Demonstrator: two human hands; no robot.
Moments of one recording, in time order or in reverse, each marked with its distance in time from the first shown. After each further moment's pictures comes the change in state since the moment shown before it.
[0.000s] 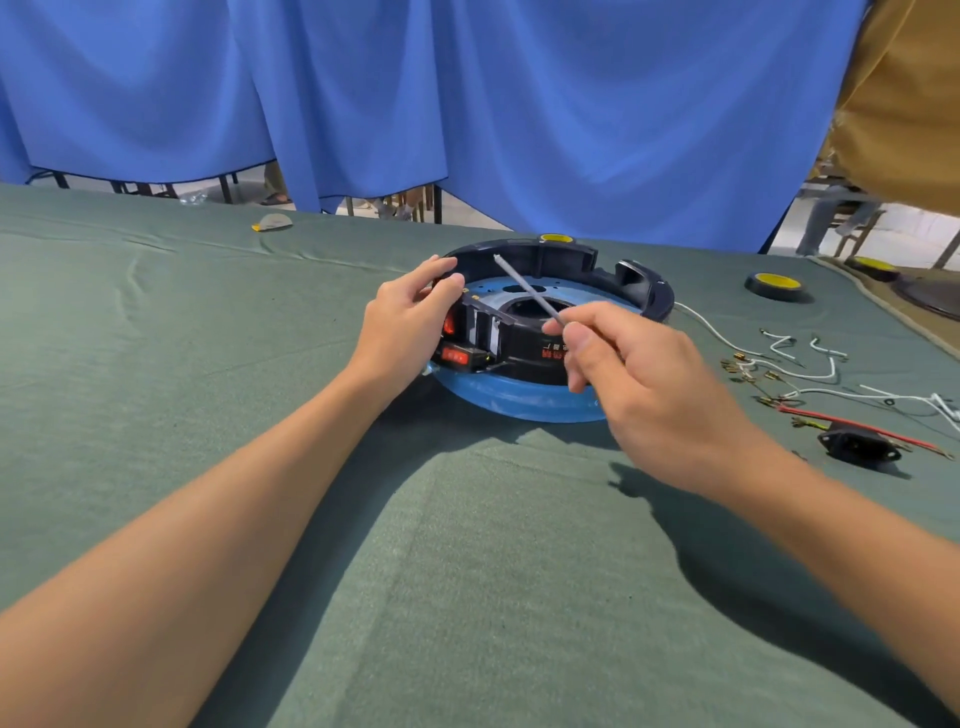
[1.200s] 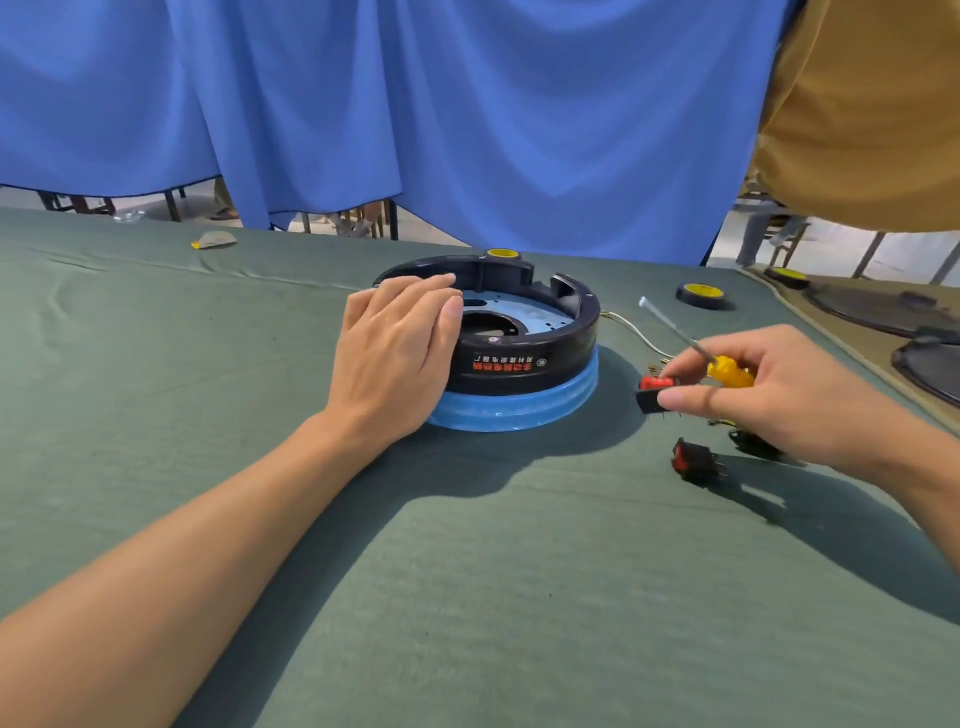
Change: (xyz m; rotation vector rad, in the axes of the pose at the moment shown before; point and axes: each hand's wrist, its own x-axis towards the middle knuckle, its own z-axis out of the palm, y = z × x) left_hand -0.030 0.023 0.031 0.646 0.143 0.605; right_hand -0.032 0.047 -0.114 -0.065 -0.118 0.243
